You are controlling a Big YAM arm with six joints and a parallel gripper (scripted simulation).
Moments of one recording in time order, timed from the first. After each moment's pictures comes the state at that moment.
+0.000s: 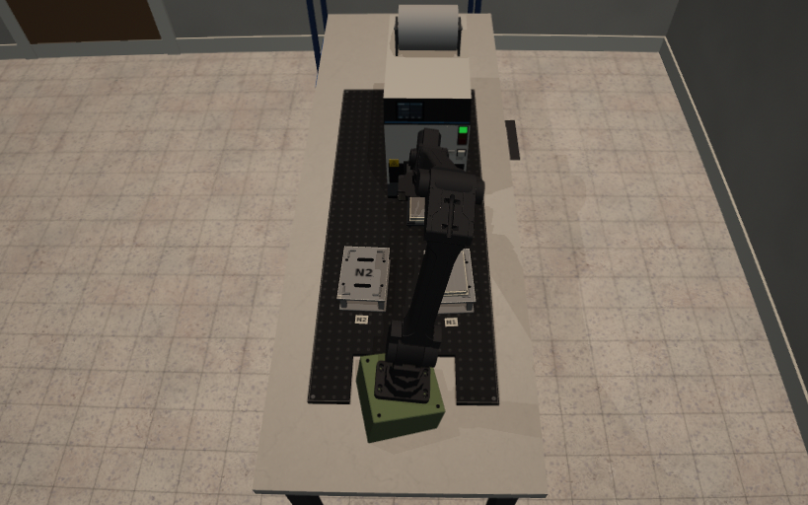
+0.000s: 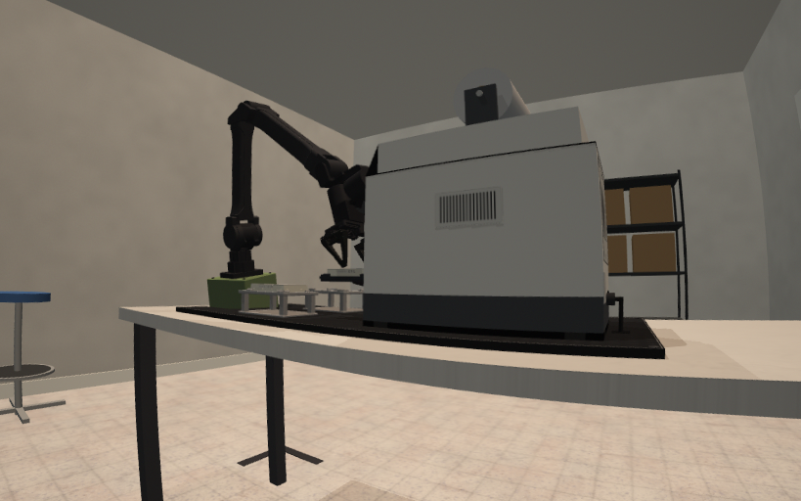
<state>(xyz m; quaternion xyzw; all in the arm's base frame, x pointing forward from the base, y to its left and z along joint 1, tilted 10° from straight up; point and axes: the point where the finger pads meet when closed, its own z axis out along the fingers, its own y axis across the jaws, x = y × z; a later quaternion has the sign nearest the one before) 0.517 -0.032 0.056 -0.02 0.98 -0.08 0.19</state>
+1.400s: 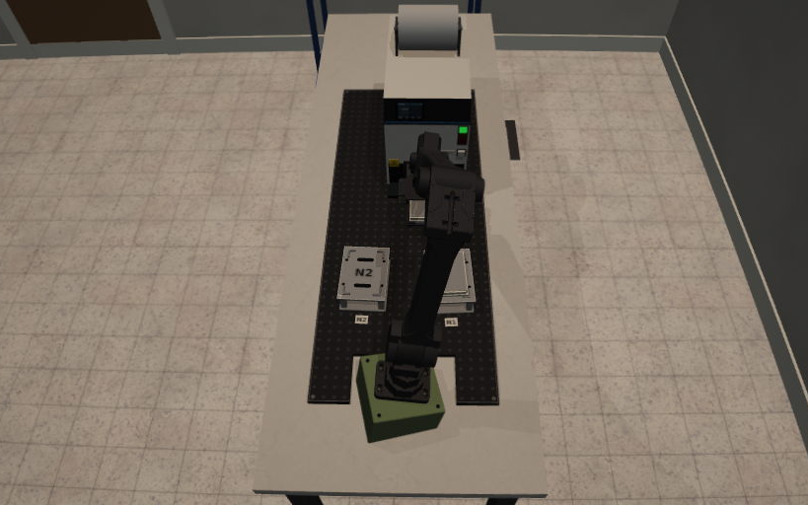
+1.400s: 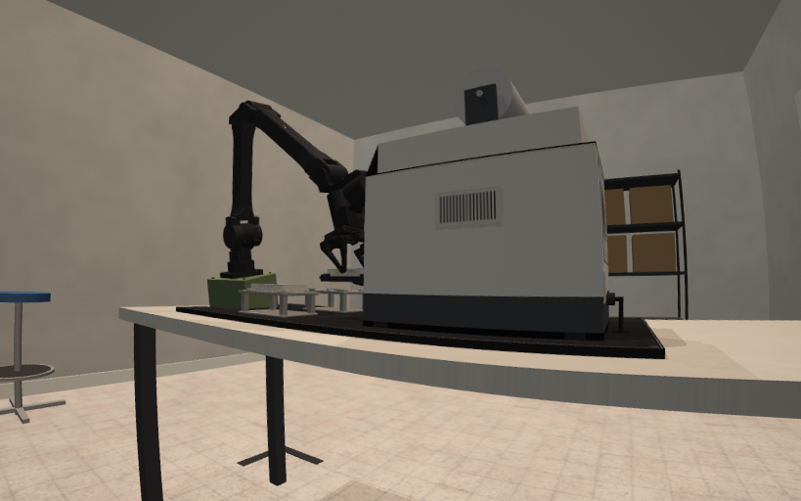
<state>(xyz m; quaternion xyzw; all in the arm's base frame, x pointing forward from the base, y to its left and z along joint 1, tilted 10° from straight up) 0.516 -0.035 0.044 -0.02 0.98 -0.08 0.19</state>
